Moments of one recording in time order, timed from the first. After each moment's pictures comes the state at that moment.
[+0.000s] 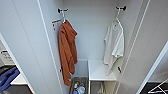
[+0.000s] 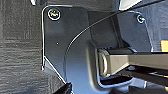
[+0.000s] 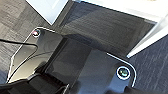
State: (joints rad) left arm 1.54 2.92 -2.64 0.57 -0.15 -0.54; right arm -1.28 3.01 -2.67 -0.83 -0.02 0.34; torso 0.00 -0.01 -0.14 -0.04
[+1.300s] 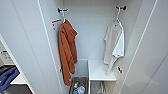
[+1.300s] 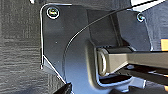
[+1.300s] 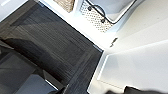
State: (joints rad) left arm 1.54 2.93 -2.64 0.57 -0.13 -0.53; right arm -0.96 3.07 -2.76 -1.07 -0.43 0.46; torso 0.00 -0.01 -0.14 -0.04
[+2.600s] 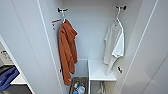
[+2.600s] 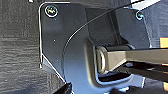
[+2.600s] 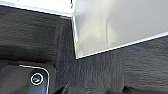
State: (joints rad) left arm 1.55 2.93 -2.64 0.57 -0.14 -0.52; right arm -1.09 2.83 -2.72 -0.83 -0.30 0.69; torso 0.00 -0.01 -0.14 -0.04
